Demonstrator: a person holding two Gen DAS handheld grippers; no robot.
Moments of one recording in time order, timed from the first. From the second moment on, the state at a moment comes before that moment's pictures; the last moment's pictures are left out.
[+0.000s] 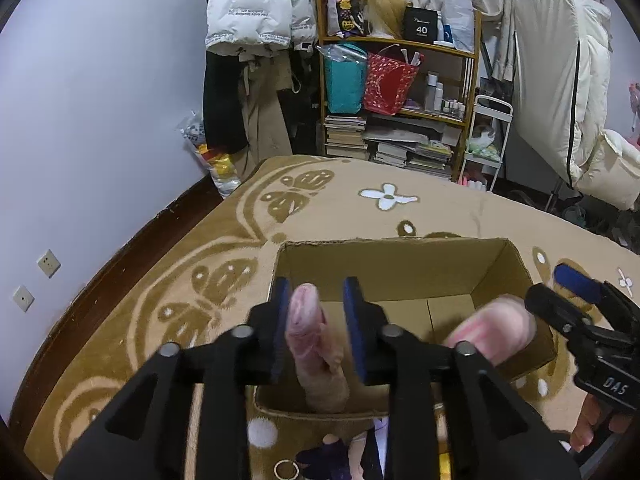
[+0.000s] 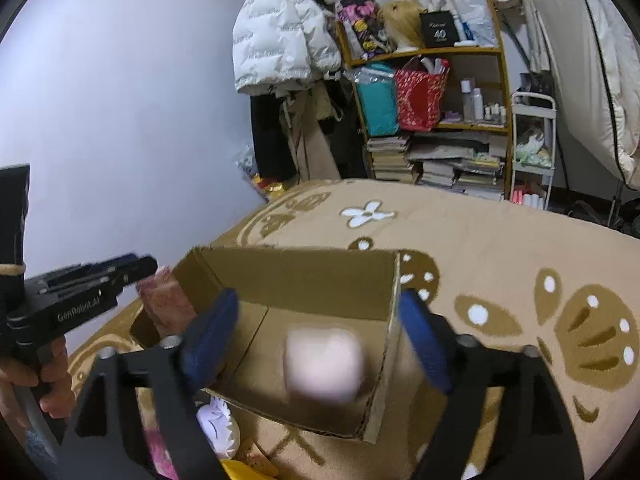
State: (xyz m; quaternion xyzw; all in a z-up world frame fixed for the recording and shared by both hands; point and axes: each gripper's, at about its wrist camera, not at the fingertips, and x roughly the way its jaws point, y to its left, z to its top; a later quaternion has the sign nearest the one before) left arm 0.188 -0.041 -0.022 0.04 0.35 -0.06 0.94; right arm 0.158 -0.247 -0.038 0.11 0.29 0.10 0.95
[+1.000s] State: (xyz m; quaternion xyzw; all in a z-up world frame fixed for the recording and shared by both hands) left arm 0.084 0.007 0.018 0.01 0.34 0.01 0.94; right arm 0.090 -0.250 -0.005 0.10 0.30 0.06 0.95
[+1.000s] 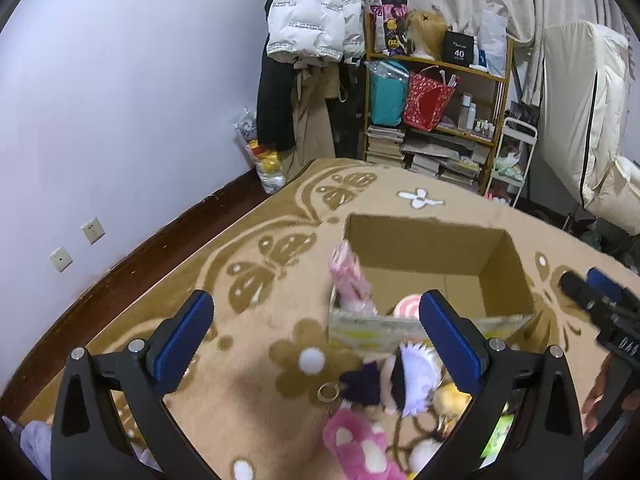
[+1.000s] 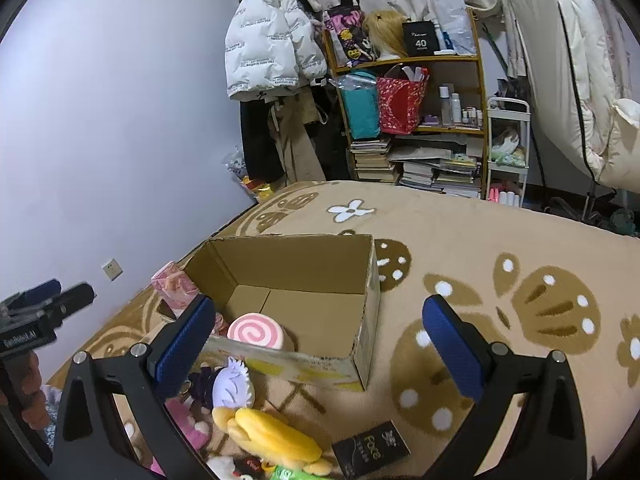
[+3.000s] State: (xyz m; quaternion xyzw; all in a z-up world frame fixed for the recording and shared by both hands) left arm 0.082 -0.003 -0.139 0.04 0.59 0.03 0.81; right arm 0.089 -0.204 -0.098 0.08 0.41 0.10 0.90
